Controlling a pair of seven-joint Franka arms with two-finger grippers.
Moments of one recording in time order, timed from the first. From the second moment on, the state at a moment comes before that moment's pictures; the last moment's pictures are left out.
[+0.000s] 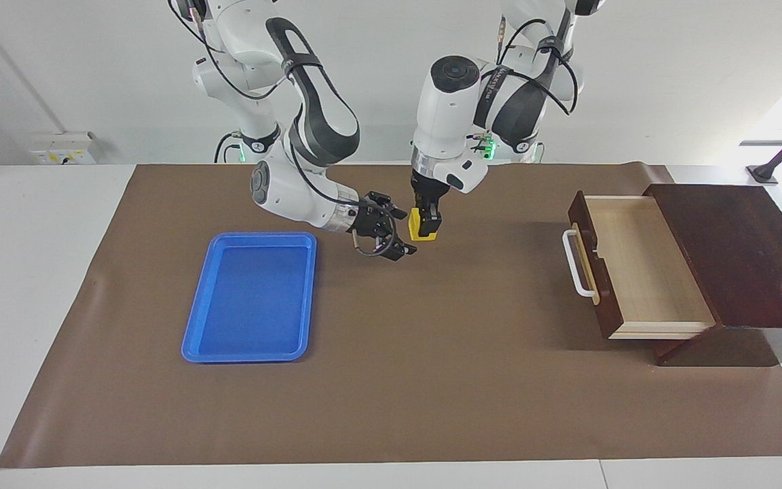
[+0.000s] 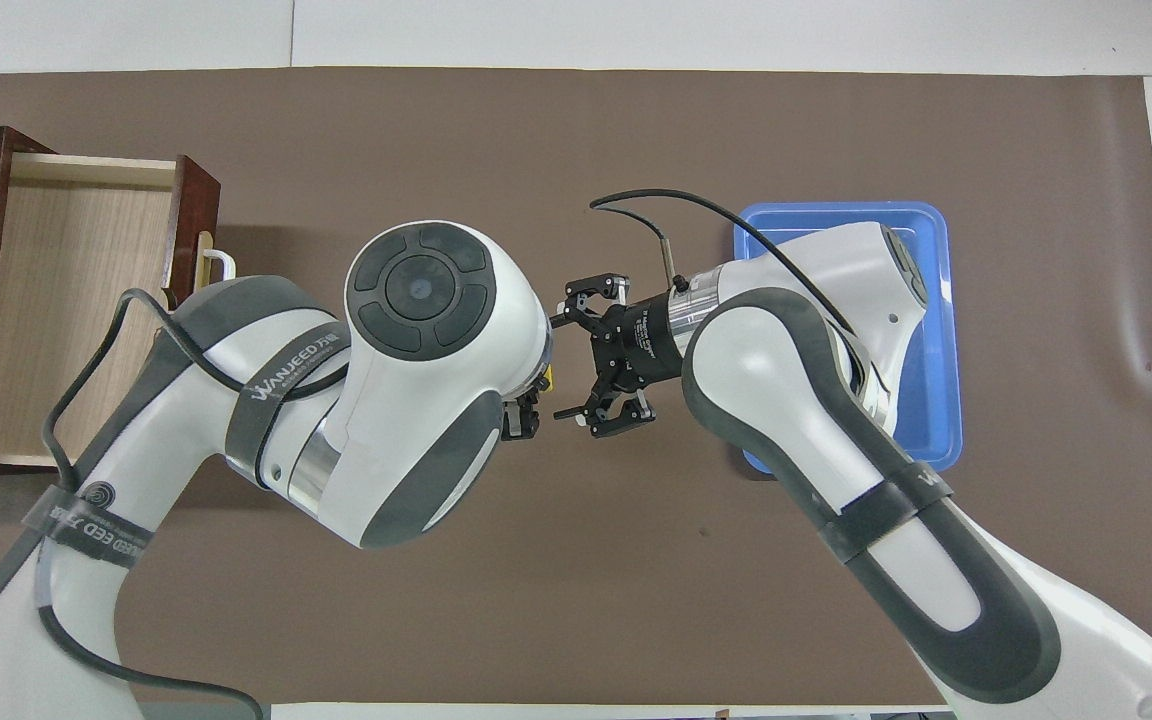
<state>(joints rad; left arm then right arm) -0.62 0.19 -0.07 -1.69 -0.04 1.93 -2.25 0.38 0.25 0.06 -1.90 1.04 2.12 1.27</state>
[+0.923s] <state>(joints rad) -0.62 0.19 -0.07 -1.70 -0.04 1.93 -2.25 0.45 0.18 0.07 -2.01 1.12 2.27 1.27</state>
